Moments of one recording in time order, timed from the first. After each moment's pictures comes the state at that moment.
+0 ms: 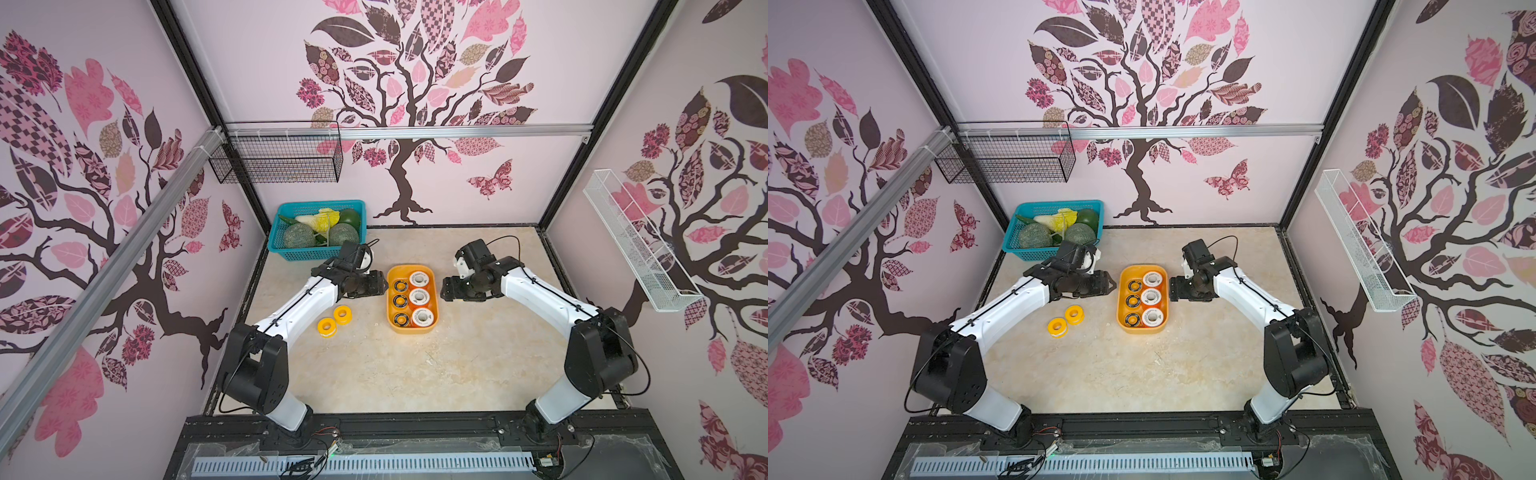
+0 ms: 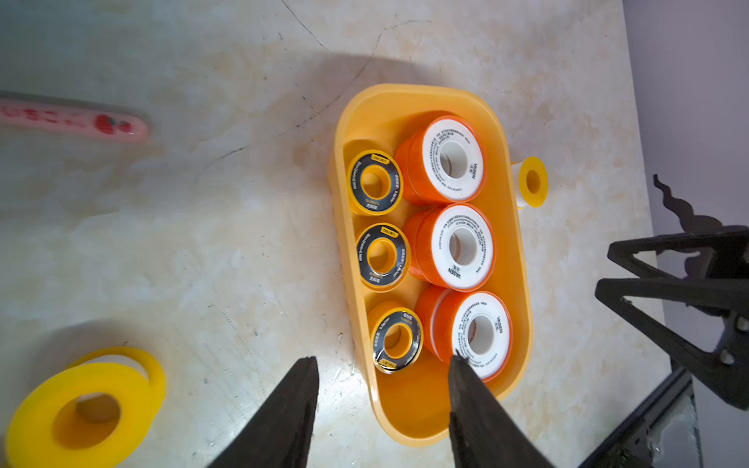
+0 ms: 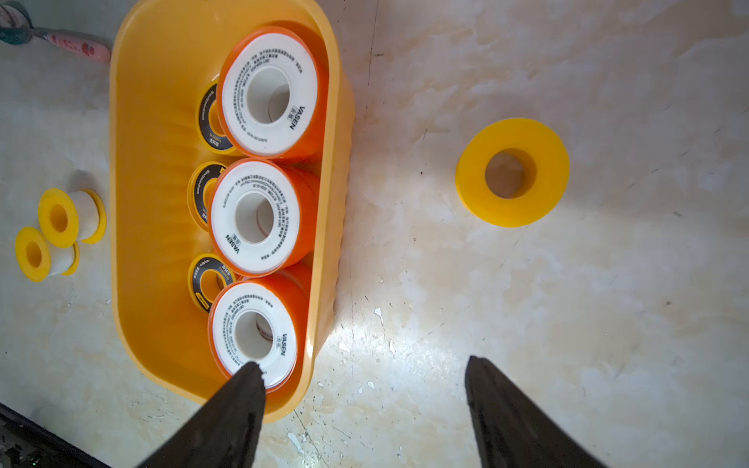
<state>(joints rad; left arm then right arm) -0.40 1.55 1.21 -0.59 0.23 -0.41 0.39 1.62 1.26 -0.75 -0.18 0.36</state>
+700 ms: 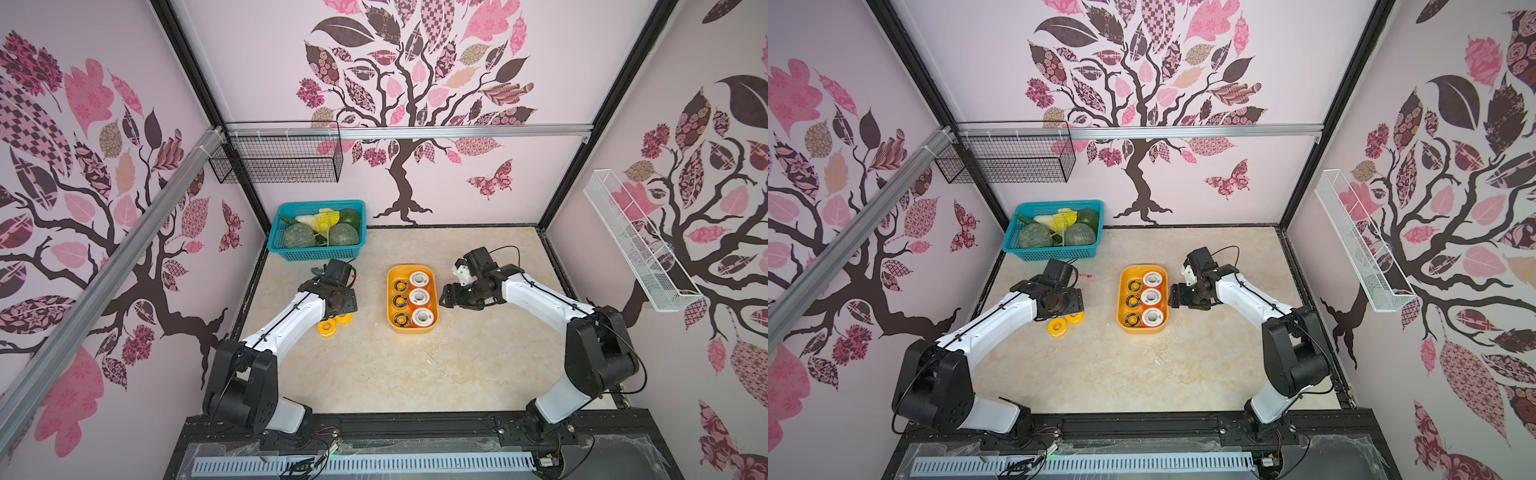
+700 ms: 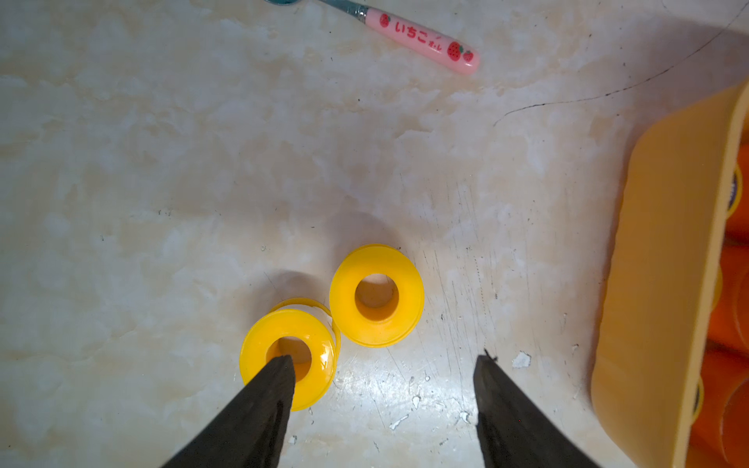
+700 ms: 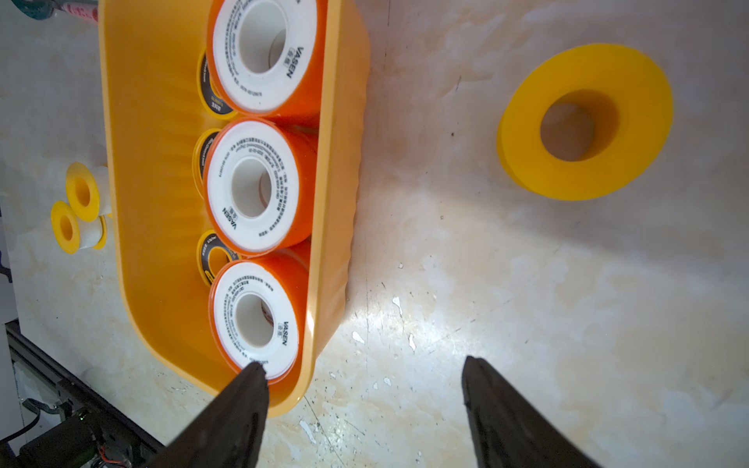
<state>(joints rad) -0.33 1.47 1.01 -0.68 -0.20 -0.48 0.38 1.62 1.16 -0.68 -0.30 0.36</state>
